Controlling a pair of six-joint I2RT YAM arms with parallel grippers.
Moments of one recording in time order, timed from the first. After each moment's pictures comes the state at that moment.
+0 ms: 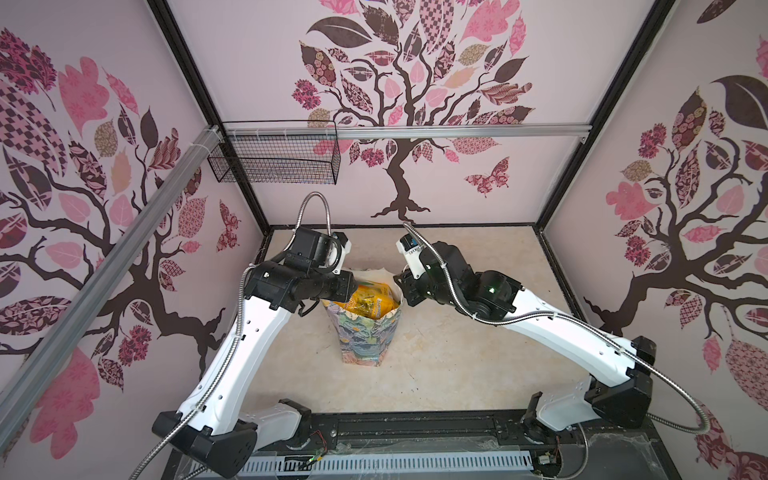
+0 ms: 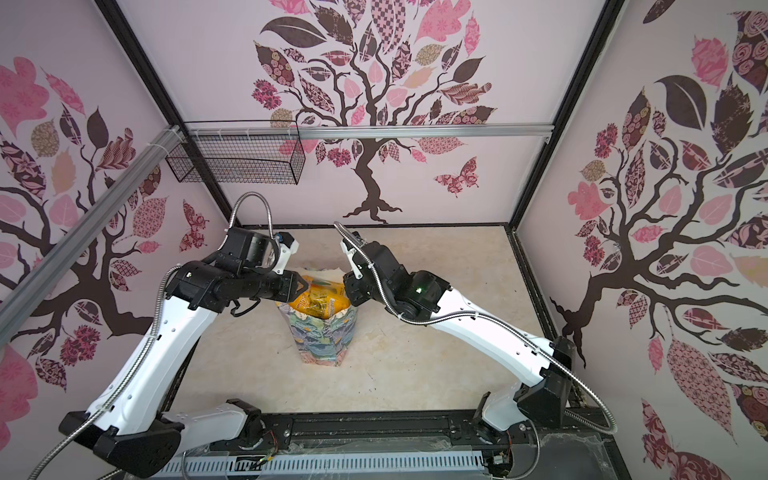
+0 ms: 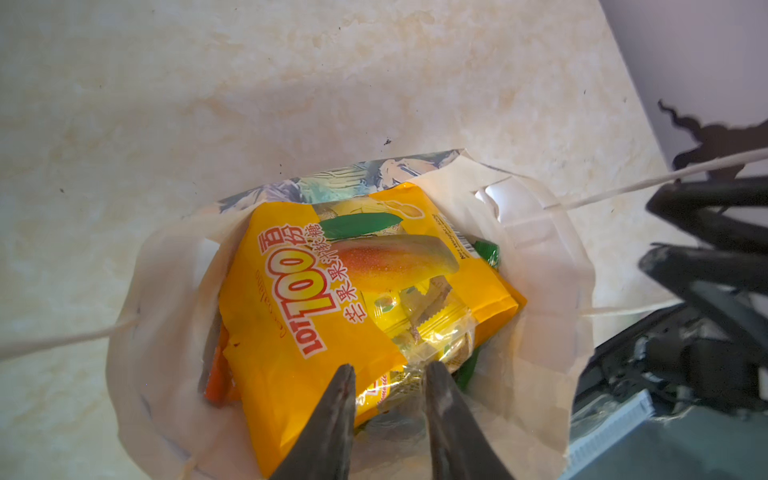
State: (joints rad) left arm -0.43 1.27 1.54 -1.21 0.13 -0.16; right arm 0.96 1.47 1.54 -0.61 0.17 0.25
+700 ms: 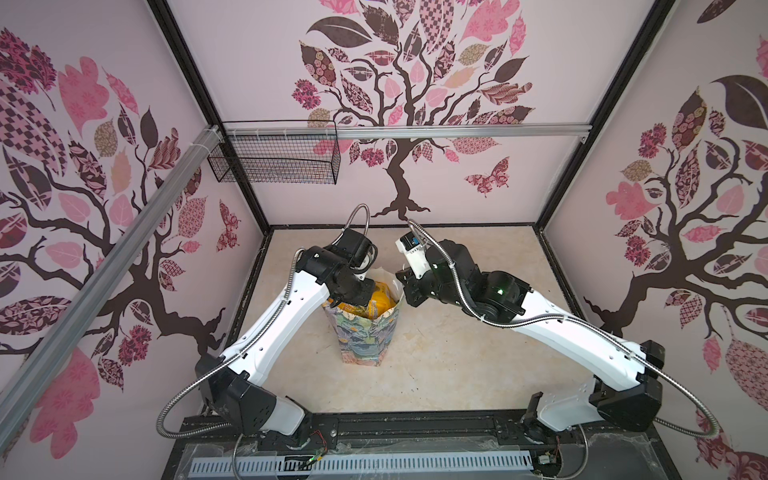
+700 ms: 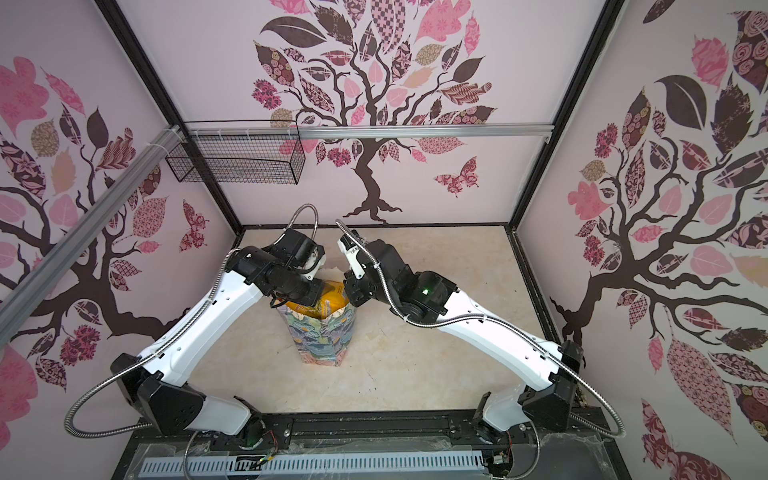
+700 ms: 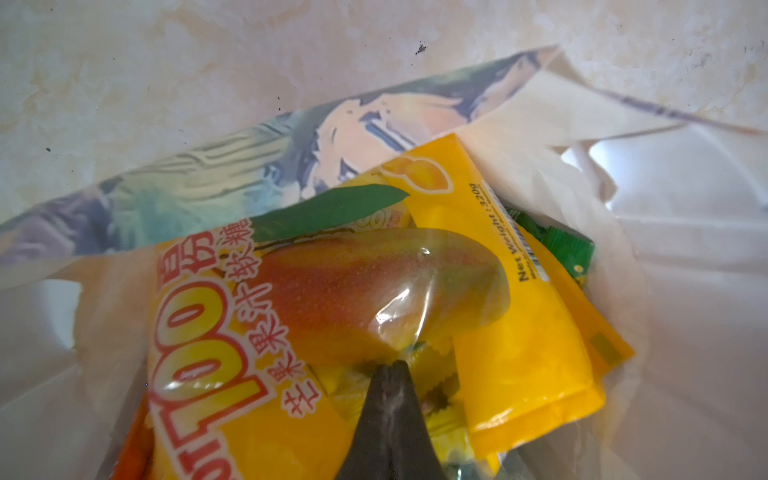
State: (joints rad) left arm -0.53 1.47 1.54 -1.26 -0.01 -0.17; right arm 0.96 1.43 1.54 -0.61 0.13 0.21
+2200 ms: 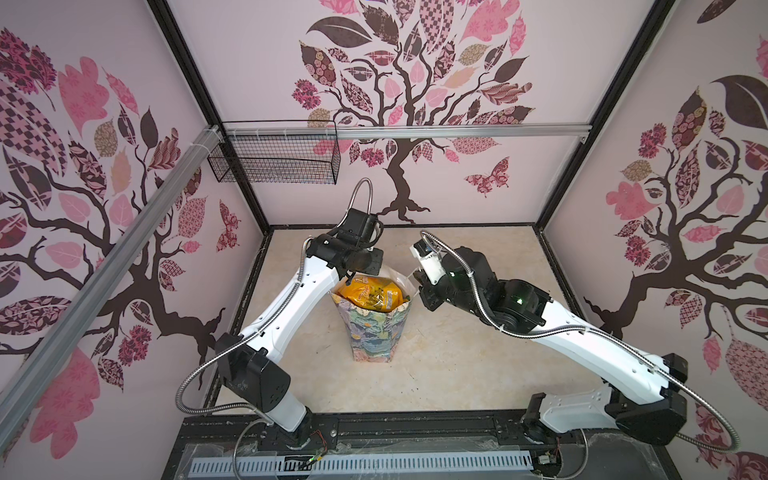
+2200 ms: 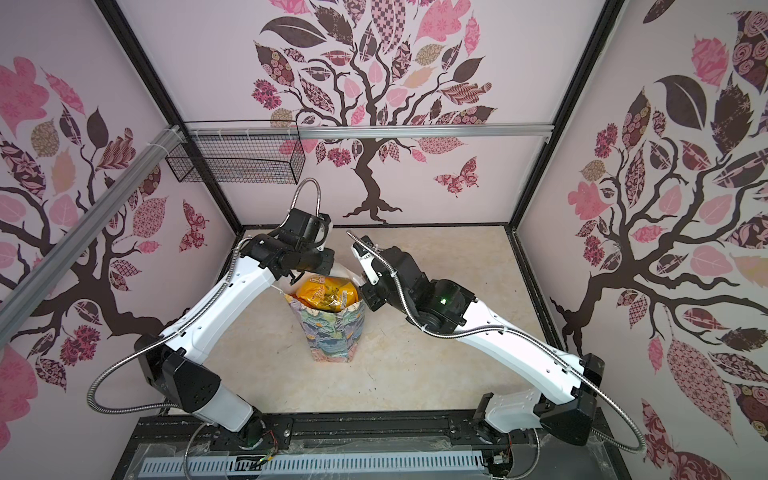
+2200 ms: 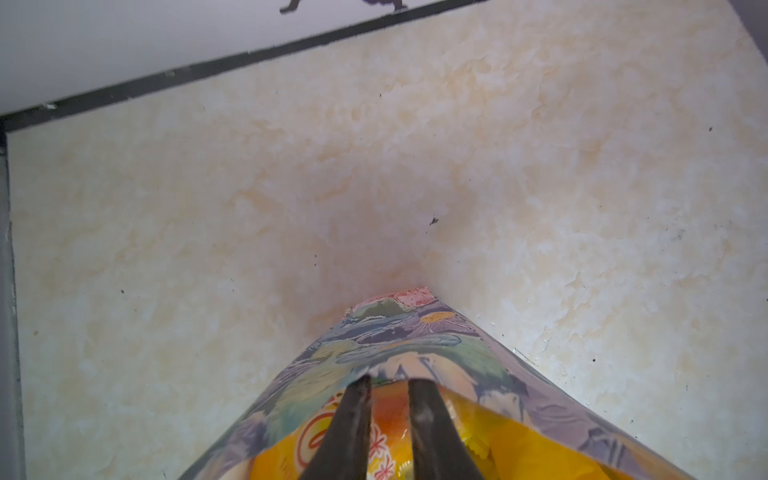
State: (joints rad) left arm -0.50 1.59 1.72 -0.97 -0.12 -0.14; right arm 0.95 1.31 1.44 -0.62 0.27 0.07
